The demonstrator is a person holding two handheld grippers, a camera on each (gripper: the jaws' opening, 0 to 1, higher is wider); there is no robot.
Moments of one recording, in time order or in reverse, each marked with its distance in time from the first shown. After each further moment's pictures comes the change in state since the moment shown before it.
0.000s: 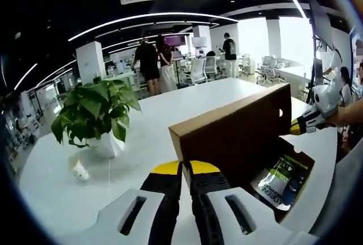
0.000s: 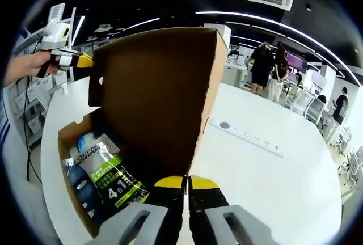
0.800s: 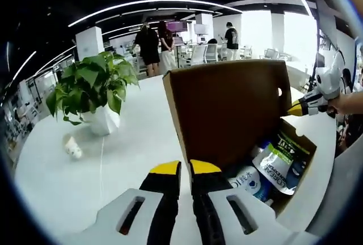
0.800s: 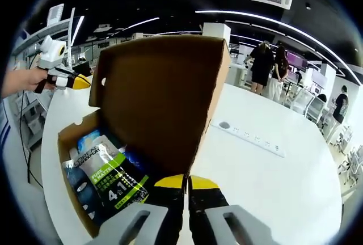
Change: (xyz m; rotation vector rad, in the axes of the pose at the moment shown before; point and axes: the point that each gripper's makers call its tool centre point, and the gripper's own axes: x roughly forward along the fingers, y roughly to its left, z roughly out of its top) left arm 0.006 -0.005 -0.060 -0.060 0.111 -0.009; right arm 0.001 0.000 0.004 0.003 0.007 0.003
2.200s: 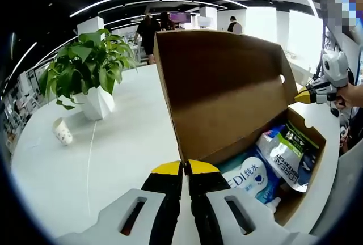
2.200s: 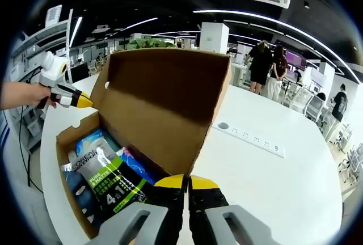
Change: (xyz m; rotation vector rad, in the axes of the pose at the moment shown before) left arm 0.027 -0.008 -0.030 -0.033 0.050 0.002; right arm 0.003 -0.004 0.004 0.014 0.000 -0.005
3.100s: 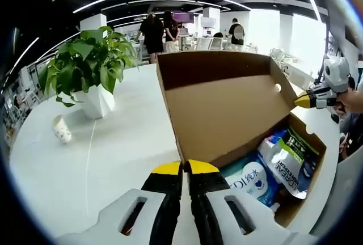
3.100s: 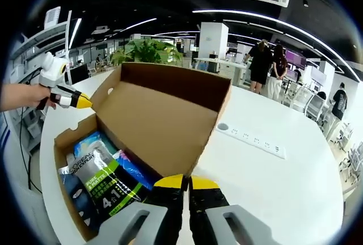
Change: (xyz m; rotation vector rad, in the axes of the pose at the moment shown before) left arm 0.005 0.003 0.005 -0.036 0.001 0.002; right arm 0.007 -0.006 0.004 0.006 -0.001 0.004
